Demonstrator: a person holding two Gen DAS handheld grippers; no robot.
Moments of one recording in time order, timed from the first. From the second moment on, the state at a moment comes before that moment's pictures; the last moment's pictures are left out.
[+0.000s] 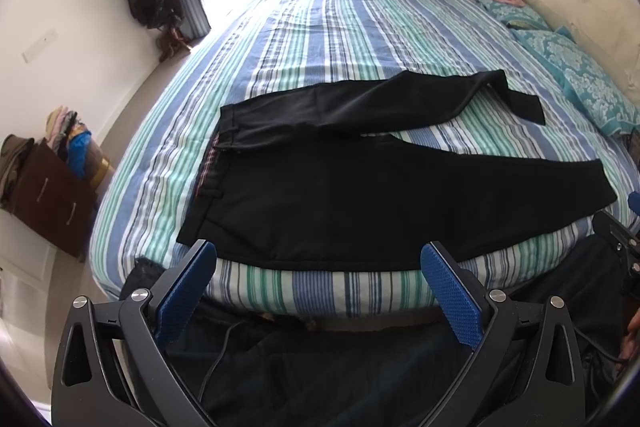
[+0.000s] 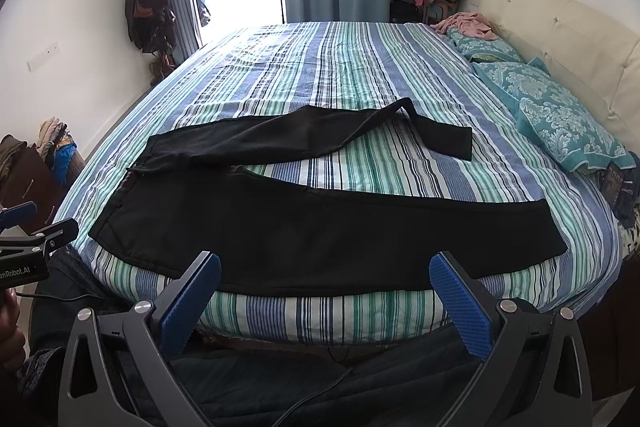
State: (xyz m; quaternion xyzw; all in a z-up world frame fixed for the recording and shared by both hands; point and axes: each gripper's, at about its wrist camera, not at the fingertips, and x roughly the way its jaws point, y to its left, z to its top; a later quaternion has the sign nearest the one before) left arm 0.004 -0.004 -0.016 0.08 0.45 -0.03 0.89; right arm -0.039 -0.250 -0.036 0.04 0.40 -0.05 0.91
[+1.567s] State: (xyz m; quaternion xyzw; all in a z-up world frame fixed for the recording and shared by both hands) left arm 0.100 -0.055 -0.051 0.06 0.48 -0.06 0.87; right arm 0.236 -0.614 -0.142 0.28 0.46 -0.08 0.84
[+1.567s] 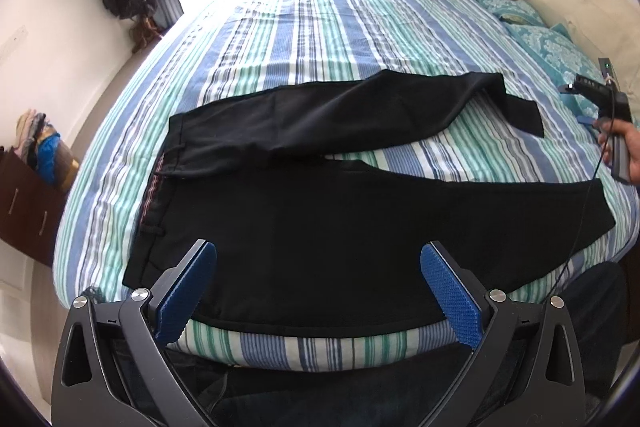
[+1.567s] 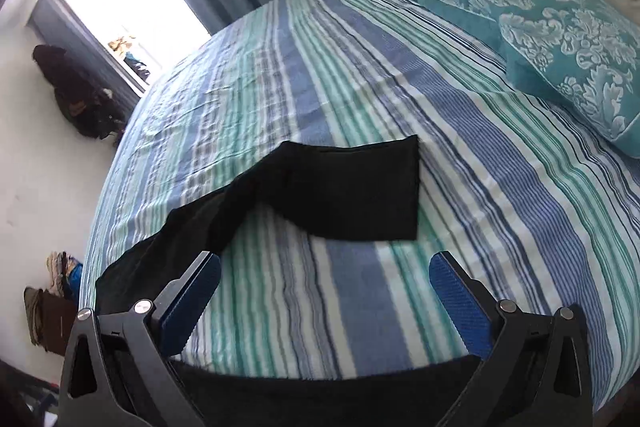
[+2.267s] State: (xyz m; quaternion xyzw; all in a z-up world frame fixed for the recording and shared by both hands) left arm 0.148 -0.113 -0.114 0.12 0.56 -0.07 0.82; right arm 0.434 -0.675 -0.219 -0.06 0.57 -0.19 0.79
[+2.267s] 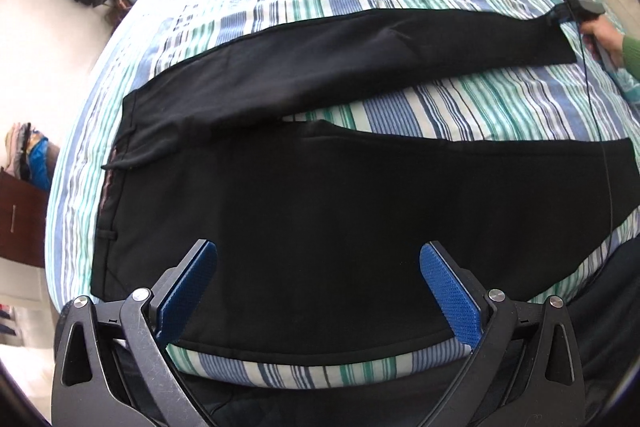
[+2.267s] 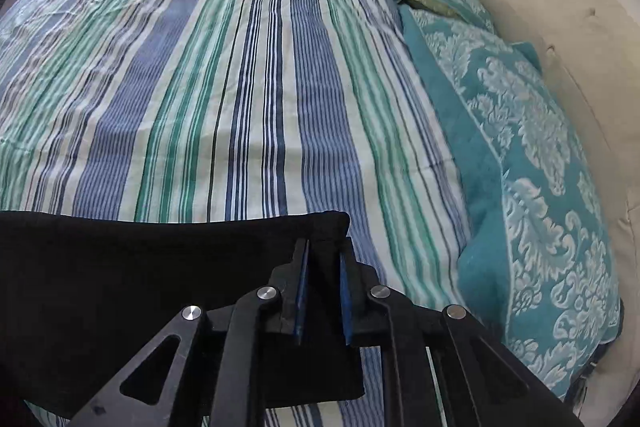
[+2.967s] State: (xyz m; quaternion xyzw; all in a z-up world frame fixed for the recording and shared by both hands) left arm 0.248 0.051 -0.176 0.03 0.49 0.08 0.87; right arm 0.105 -0.404 -0.206 0.18 0.49 -0.05 0.85
